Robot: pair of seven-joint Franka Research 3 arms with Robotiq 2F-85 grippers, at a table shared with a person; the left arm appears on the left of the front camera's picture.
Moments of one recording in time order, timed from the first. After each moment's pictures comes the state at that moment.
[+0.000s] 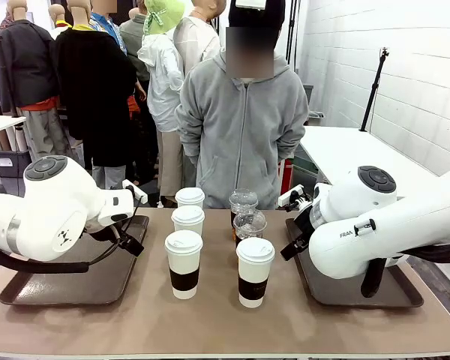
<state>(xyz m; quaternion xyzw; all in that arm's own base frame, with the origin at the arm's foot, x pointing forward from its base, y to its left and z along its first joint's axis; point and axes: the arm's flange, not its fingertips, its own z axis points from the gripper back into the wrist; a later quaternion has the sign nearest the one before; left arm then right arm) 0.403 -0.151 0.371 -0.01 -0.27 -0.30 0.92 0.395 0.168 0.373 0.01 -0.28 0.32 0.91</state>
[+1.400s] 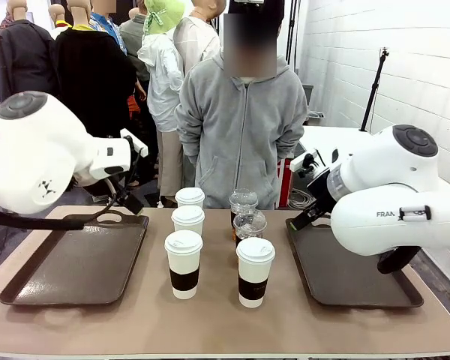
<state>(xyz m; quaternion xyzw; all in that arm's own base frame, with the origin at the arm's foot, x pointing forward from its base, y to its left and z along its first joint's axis) 0.380 -0.164 0.503 0.01 -0.32 -0.32 0.89 0.363 0.158 0.476 -0.01 -0.33 0.33 0.88</state>
